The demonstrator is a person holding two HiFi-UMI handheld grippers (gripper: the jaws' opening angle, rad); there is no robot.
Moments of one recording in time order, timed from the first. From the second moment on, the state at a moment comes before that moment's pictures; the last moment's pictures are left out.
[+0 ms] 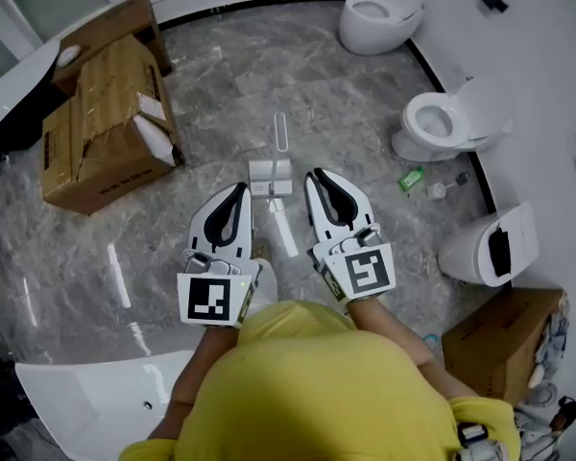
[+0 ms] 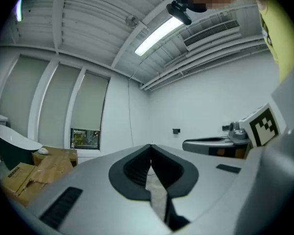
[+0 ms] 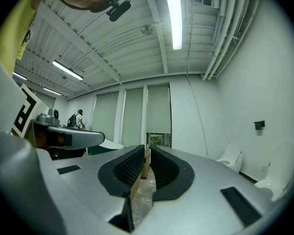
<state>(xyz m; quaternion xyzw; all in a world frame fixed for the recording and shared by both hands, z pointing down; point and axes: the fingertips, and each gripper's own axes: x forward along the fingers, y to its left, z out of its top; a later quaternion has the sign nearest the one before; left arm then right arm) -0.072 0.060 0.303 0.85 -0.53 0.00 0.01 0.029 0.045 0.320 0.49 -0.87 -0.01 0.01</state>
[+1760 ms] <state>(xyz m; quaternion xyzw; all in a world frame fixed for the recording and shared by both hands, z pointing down) -0.053 -0.131 0.392 0.87 -0.47 0.10 0.09 0.012 -0.145 0.562 0.47 -0.81 0.24 0.24</state>
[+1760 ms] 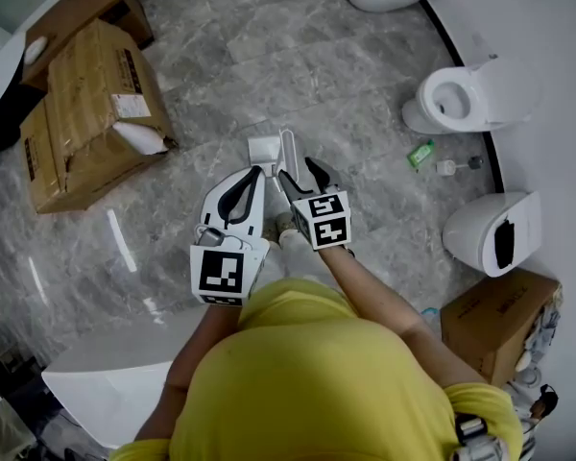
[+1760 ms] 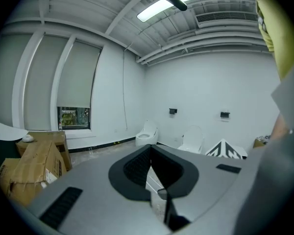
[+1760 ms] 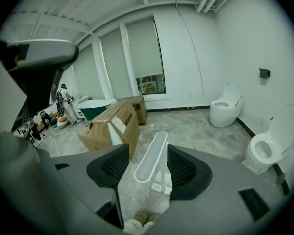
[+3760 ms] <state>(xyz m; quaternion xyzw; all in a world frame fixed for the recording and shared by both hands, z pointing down) -0.050 -0.147 0.388 0.87 -0.48 0.09 0.09 0.038 -0.163 0.468 0.51 -0.82 0.18 0.20</state>
